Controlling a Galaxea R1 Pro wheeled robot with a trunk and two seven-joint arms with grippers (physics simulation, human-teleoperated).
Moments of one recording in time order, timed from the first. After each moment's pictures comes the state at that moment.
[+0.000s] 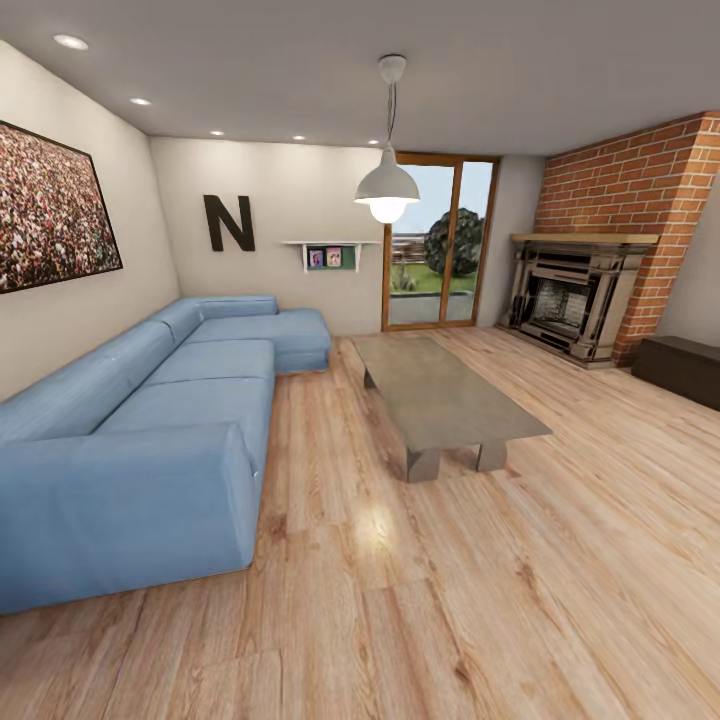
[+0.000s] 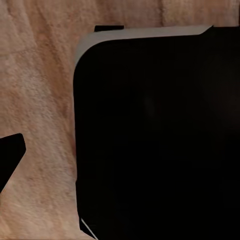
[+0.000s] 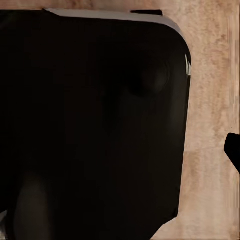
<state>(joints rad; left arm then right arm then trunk) 0.00 0.00 0.01 -0.05 0.00 -0.05 0.00 0.00 0.02 0.00 -0.05 0.00 -0.01 -0.01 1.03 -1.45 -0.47</state>
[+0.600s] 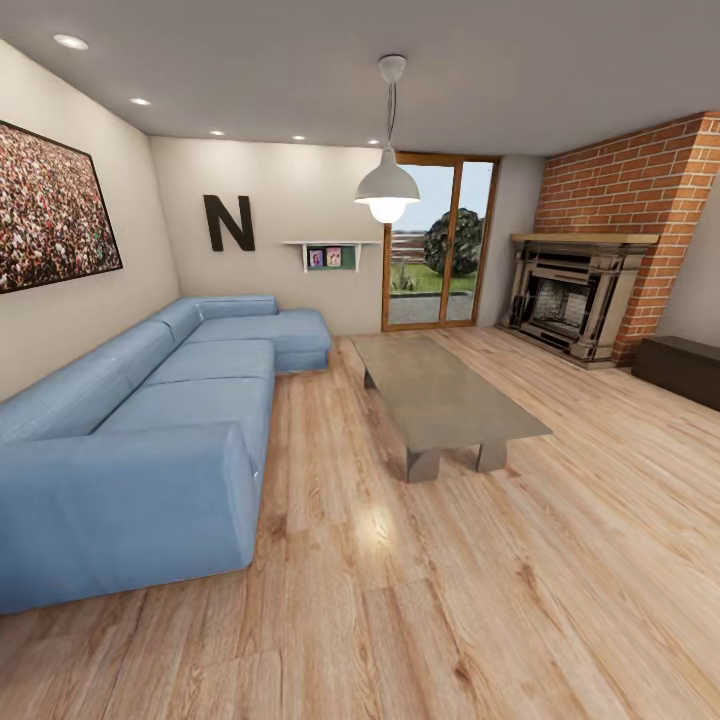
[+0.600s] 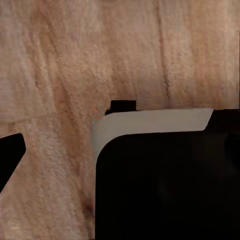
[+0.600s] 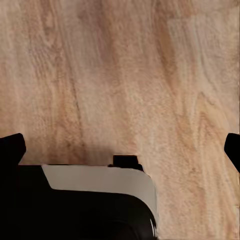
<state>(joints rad) 0.00 0.03 0.01 -0.22 0.00 -0.08 0.01 0.00 -0.02 0.00 -0.18 0.00 -0.36 0.00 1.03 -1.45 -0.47</state>
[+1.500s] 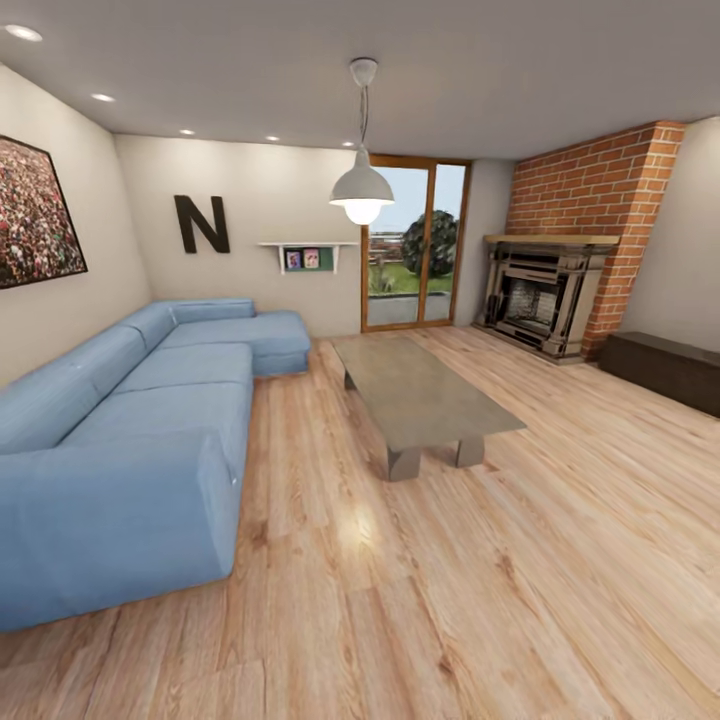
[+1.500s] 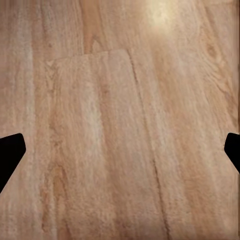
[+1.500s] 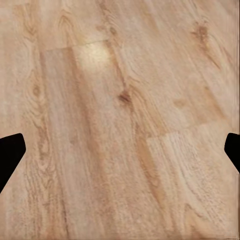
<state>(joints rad) 0.00 0.06 0.04 -0.50 0.07 -0.26 0.00 0.00 -0.02 -0.01 -0.52 0.00 -0.40 0.00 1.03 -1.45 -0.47</state>
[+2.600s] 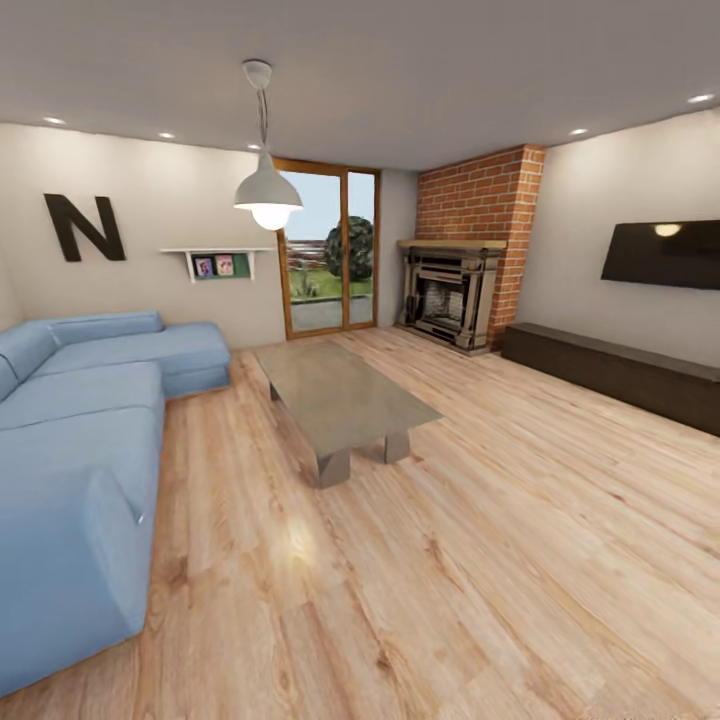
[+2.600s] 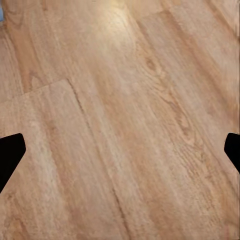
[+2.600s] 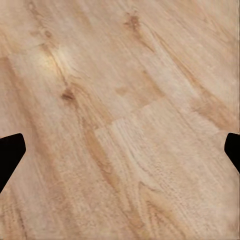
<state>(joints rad) 0.00 0.06 0.03 -0.50 0.07 -0.26 0.00 0.00 -0.02 -0.01 -0.52 0.00 -0.40 0.00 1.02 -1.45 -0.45</state>
